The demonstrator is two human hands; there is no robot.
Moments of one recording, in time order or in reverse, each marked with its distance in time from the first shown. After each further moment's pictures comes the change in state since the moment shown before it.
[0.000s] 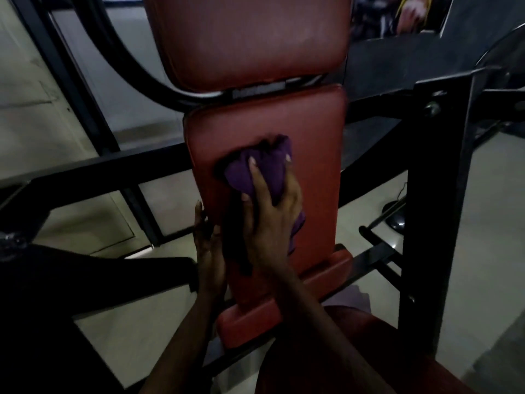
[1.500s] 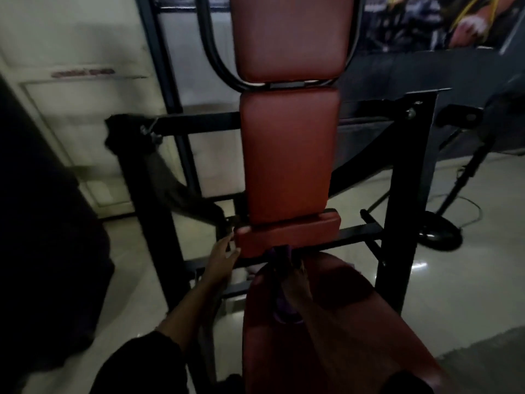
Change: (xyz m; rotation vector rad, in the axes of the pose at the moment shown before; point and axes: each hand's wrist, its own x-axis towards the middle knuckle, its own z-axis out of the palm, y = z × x) left_hand -0.199 0.062 -0.053 0.526 -0.196 -0.388; right_hand -0.204 0.056 -0.165 -0.082 -1.037 0.522
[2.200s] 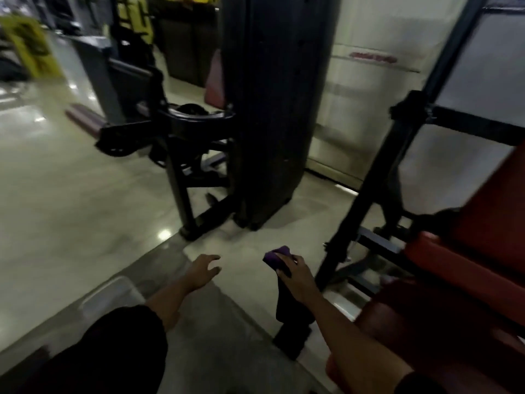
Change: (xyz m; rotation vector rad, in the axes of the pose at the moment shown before) left_hand -0.454 -0.200 -0.123 0.128 0.445 -0.728; right_hand -0.274 -0.103 0.147 -0.282 -0.770 -0.920
